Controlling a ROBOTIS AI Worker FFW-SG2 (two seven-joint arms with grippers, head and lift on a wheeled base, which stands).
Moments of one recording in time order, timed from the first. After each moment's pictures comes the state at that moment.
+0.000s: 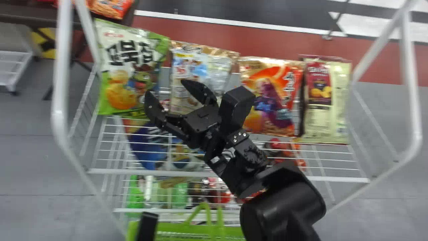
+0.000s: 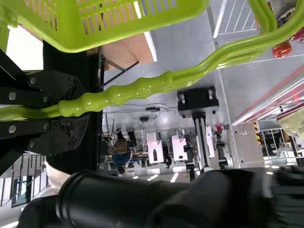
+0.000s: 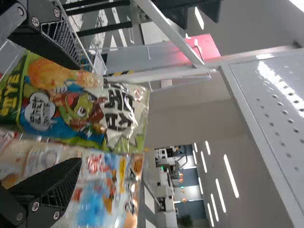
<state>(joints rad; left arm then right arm) 0.50 0.00 -0.13 -2.20 0.39 1.57 -0.86 0.06 -0.07 0.43 -1.79 -0.19 0.13 0.20</state>
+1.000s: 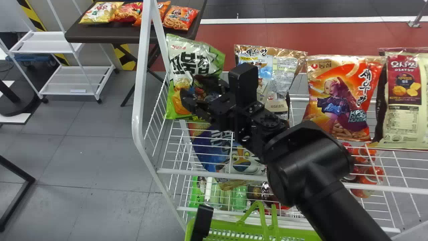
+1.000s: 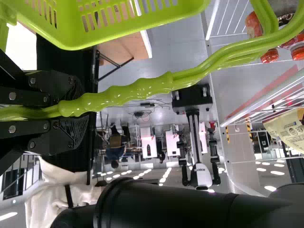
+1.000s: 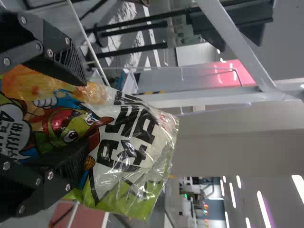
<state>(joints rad) 0.46 0.00 -0.09 -2.14 0.42 1.57 -0.89 -0.23 0.00 0.53 -1.47 -0.17 0.25 0.25</state>
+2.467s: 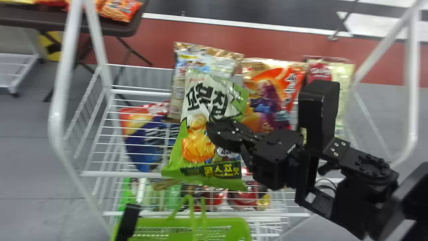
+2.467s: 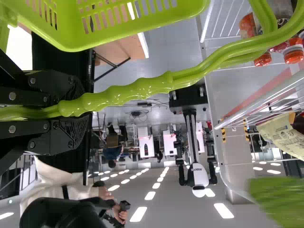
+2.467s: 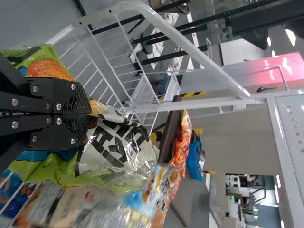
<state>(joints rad) 0.43 0.00 -0.09 -2.08 0.43 1.53 -0.89 0.36 -0.40 0.03 -2.66 -0.45 1.07 0.26</state>
